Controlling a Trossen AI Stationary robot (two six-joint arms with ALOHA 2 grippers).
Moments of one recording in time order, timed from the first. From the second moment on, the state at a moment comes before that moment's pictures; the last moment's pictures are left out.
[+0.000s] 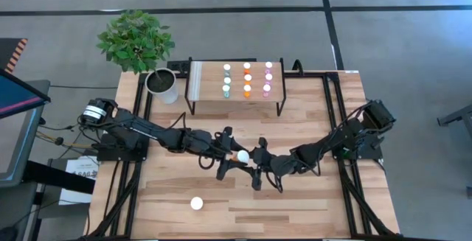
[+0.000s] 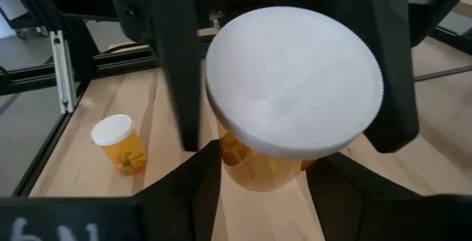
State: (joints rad) left arm -0.20 1.59 0.86 0.51 -0.03 -0.23; right arm 0.41 1.67 0.85 0.50 0.54 0.32
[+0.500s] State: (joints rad) left arm -0.20 1.59 0.86 0.51 -0.03 -0.22; right arm 0.41 1.67 0.85 0.50 0.54 0.32
